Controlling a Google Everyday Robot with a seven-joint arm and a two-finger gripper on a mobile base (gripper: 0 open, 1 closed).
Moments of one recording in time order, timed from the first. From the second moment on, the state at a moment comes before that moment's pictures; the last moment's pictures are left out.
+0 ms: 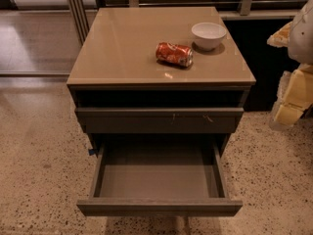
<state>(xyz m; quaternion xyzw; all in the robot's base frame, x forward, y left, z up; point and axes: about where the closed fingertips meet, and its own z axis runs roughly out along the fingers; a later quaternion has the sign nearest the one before) 0.438 -0.217 0.976 -0.60 0.78 -0.03 0.16</state>
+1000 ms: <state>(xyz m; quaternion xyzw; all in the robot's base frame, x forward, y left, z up) 0.495 -0.236 0.980 -0.54 0.80 0.00 0.25</state>
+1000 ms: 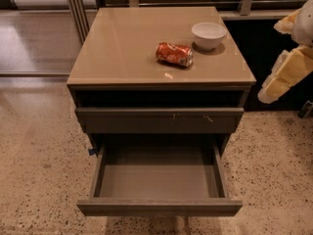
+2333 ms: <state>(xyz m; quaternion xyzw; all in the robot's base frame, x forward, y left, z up) 0.600 -0.239 0.966 -0.50 0.80 0.04 0.34</state>
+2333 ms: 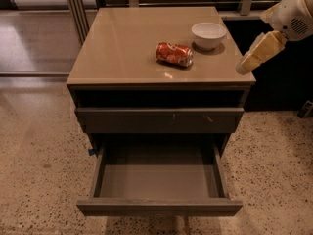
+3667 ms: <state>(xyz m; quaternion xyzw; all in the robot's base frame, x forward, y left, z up) 0.678 -0.190 0.901 -0.51 0.79 0.07 0.34</state>
